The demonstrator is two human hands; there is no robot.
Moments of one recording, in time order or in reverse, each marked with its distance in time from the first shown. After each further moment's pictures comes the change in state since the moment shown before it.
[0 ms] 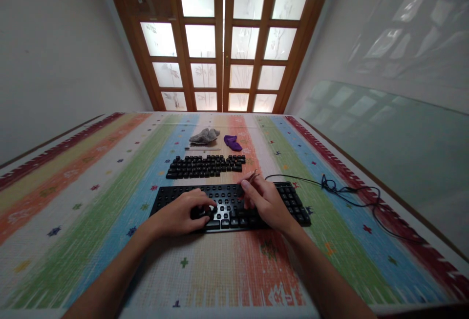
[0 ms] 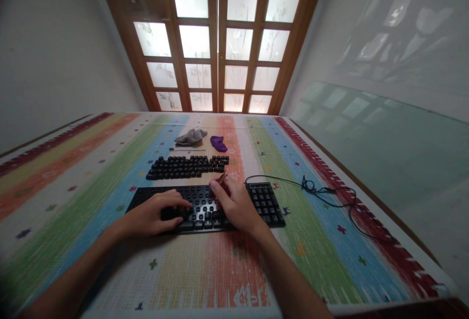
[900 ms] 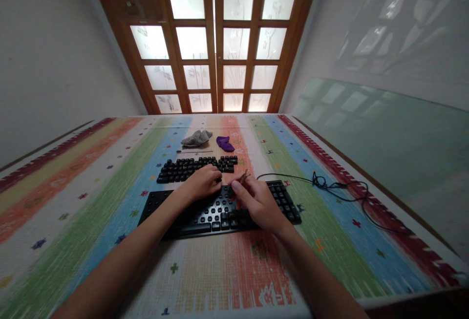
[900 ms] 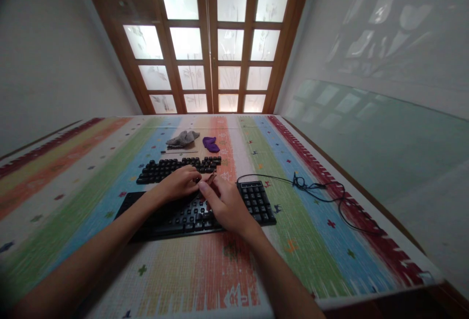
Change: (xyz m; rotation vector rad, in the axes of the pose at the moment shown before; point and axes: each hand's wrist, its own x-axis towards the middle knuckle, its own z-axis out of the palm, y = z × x) left_hand 0.105 -0.020 0.011 0.477 0.019 0.024; right_hand -0.003 -0.007 -0.006 0.054 0.015 -0.082
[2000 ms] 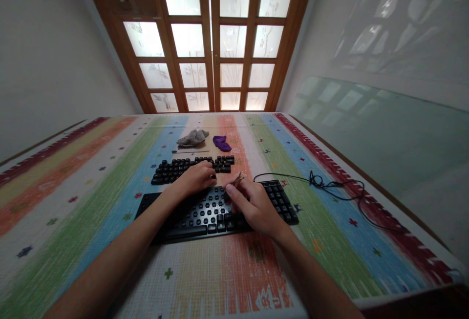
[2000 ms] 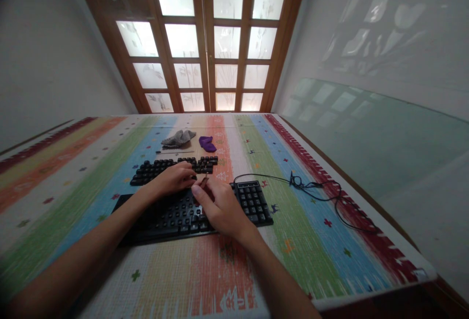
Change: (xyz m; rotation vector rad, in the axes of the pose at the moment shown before) left_hand 0.007 -0.019 -0.001 -0.021 -0.030 0.001; right_hand -0.001 -0.008 -0.001 -0.121 -0.012 -0.017
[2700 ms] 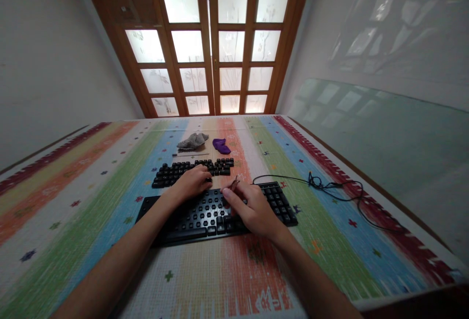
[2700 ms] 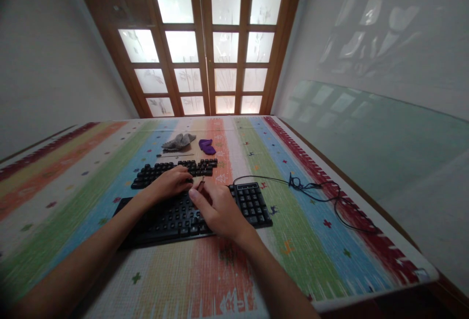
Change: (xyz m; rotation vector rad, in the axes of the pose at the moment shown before) left_hand -0.009 -0.004 0.002 0.029 -0.027 -0.058; right_hand 0.000 -0.002 0.000 -0.059 -0.003 -0.049
